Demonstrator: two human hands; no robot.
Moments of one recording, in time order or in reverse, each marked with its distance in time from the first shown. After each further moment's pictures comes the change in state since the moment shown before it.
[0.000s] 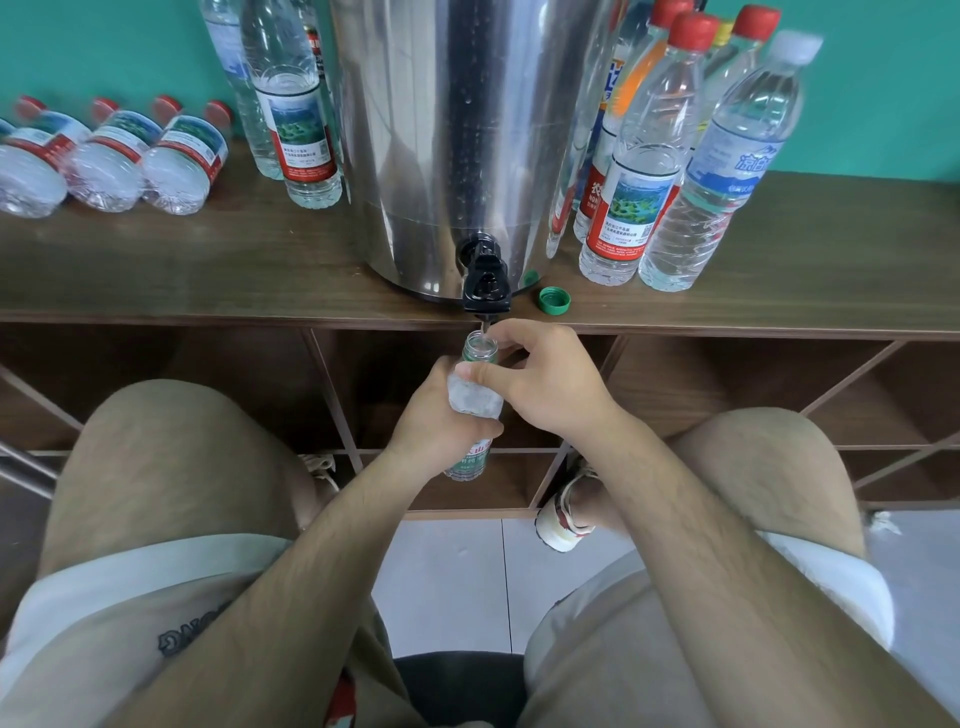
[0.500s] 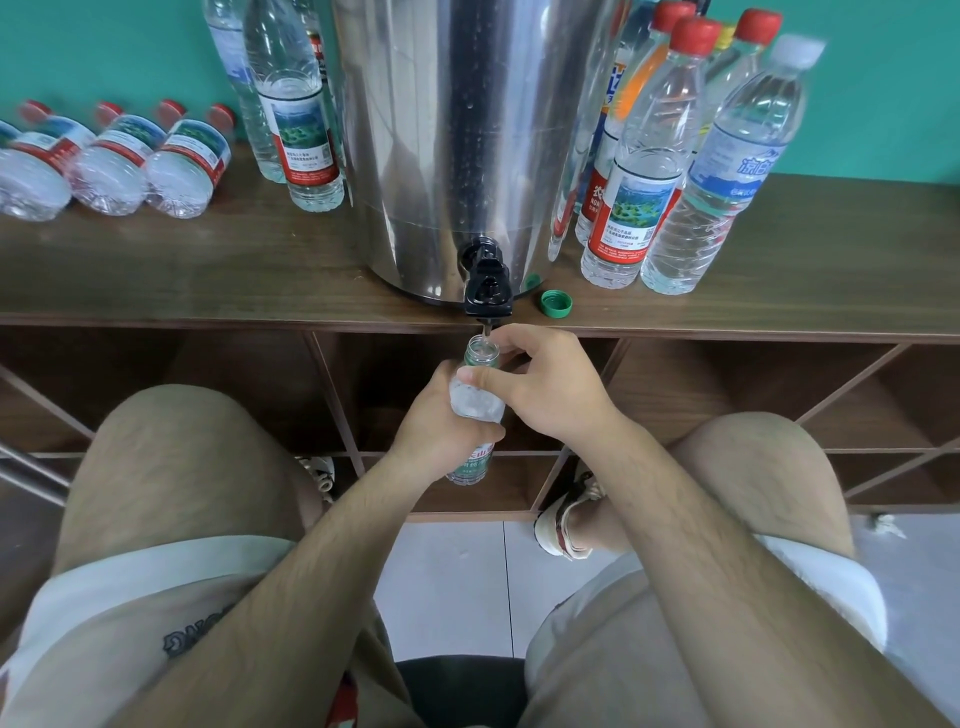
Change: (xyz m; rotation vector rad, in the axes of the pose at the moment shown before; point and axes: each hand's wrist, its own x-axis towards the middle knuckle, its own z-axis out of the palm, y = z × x) left_hand 0.004 -0.005 0.004 -0.032 0.008 -0.003; right_hand 0.000 0.005 0.003 0.002 0.013 -0.004
